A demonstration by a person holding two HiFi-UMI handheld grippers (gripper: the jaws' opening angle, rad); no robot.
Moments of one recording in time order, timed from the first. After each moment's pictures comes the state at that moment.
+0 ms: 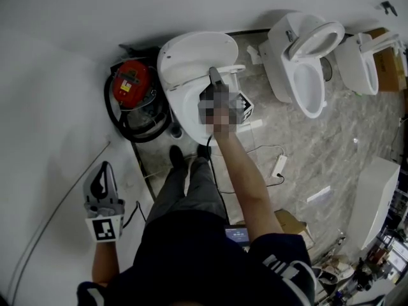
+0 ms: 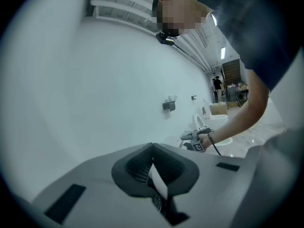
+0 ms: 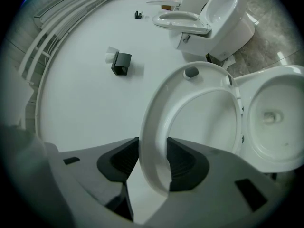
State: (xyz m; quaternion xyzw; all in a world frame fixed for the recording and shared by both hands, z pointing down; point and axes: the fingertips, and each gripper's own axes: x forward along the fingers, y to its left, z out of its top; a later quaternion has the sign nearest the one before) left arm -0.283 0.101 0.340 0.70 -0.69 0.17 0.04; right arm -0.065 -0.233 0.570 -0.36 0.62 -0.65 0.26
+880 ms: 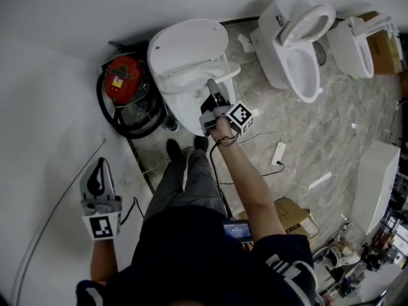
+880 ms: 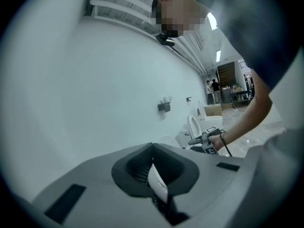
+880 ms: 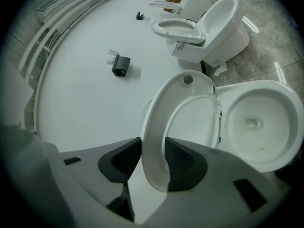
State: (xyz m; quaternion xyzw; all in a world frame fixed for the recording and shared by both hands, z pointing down) left arm -0.265 0.108 0.344 0.73 -0.67 0.17 0.03; right arm -0.009 -0.156 0.587 -0.38 0.63 -0.65 0.22
